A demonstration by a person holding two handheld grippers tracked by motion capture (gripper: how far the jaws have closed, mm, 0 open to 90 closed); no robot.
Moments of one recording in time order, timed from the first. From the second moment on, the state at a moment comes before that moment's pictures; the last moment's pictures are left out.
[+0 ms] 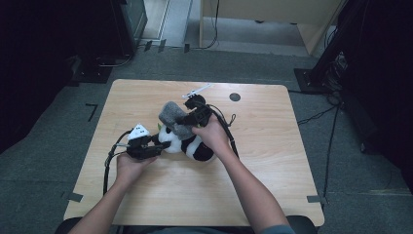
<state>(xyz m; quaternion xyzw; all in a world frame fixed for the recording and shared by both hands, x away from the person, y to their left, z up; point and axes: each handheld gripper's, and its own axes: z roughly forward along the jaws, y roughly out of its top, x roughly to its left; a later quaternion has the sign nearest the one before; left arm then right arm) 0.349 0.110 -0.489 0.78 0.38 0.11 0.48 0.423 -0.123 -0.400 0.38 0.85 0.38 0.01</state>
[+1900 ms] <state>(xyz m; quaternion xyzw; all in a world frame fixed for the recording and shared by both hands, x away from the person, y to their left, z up) 0.348 0.112 -0.492 0.79 0.38 0.09 0.47 0.409 -0.224 -0.410 0.47 0.80 0.38 0.05</state>
